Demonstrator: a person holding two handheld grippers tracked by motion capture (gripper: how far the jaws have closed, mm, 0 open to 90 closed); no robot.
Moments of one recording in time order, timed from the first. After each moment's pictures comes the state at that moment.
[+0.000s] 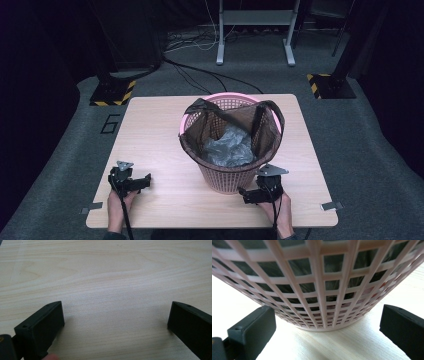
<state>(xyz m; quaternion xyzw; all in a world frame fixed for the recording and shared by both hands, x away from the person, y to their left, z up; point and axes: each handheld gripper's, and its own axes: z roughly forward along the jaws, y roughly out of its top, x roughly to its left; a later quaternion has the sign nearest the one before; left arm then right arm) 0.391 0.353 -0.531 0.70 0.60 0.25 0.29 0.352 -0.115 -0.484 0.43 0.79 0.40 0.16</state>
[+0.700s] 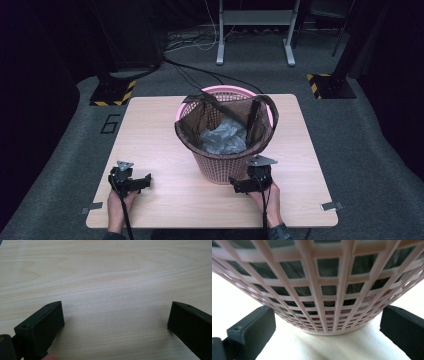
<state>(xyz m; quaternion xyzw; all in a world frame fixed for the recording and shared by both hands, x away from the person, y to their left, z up) 0.391 0.352 -0.531 0.70 0.60 0.25 0.29 0.386 -0.091 -0.487 0.43 0.79 0.42 0.16</state>
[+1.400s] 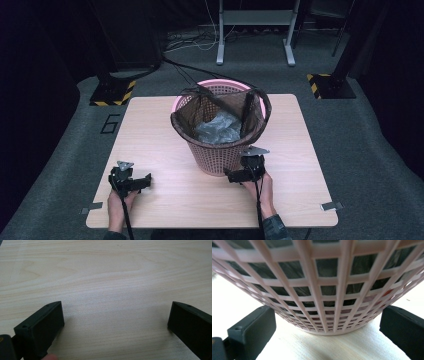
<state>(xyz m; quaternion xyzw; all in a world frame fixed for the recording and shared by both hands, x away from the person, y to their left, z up) 0.391 0.351 -0.531 0.69 0.61 0.25 0.29 0.416 -0.075 -0.486 0.43 0.79 0.42 0.15</state>
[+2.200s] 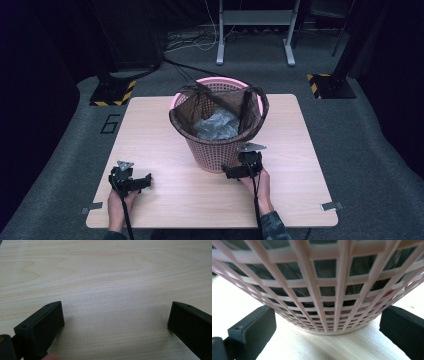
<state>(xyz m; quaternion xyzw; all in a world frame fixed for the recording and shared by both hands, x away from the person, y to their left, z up) 0.391 0.351 -0.531 0.69 0.61 0.25 0.29 0.429 -0.069 -0.486 0.43 0.79 0.41 0.15</state>
